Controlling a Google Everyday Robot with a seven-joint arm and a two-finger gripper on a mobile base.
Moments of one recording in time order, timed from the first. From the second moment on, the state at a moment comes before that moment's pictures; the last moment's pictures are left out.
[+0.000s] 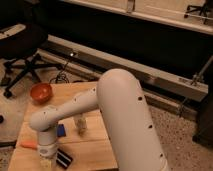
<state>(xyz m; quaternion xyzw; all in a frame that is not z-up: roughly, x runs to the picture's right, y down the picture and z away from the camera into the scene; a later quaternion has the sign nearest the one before) -0.259 0.366 0.674 -0.60 0.01 0.03 0.80</state>
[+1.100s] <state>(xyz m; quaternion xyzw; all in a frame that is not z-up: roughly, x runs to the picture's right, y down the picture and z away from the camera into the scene) -0.254 0.343 0.706 -0.55 0.06 0.05 0.83</state>
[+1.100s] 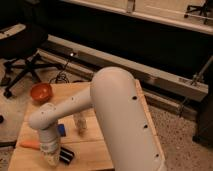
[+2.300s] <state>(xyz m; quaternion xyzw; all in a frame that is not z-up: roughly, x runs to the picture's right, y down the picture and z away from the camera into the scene) -0.252 0.280 0.726 -0.50 0.08 0.17 0.85</state>
